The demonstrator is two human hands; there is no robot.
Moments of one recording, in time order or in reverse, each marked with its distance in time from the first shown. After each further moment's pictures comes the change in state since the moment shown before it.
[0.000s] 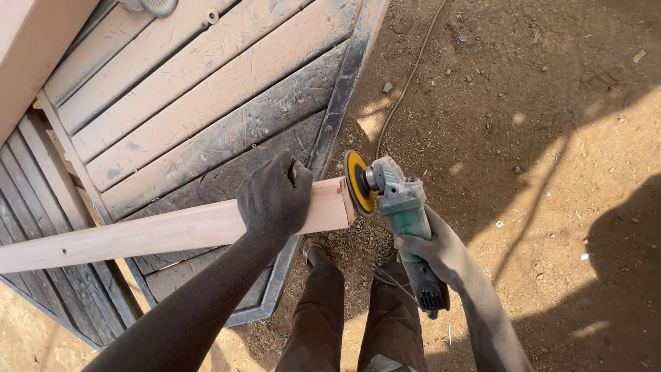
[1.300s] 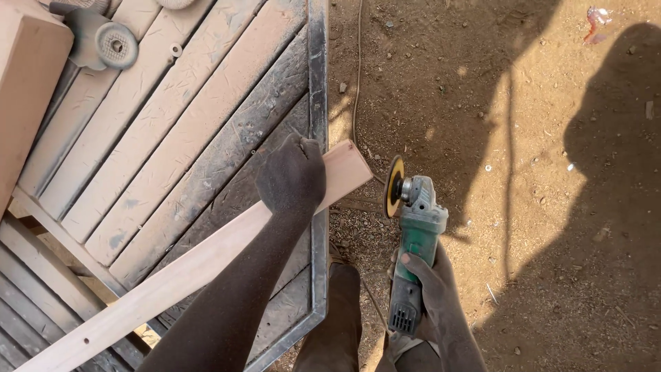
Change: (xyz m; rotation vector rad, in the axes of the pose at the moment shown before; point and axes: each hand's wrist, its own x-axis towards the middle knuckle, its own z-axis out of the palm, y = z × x) left_hand 0.009 -0.018 0.006 -0.120 -0.182 0.094; right_hand -0.059 0.139 0.166 0.723 0.487 -0.357
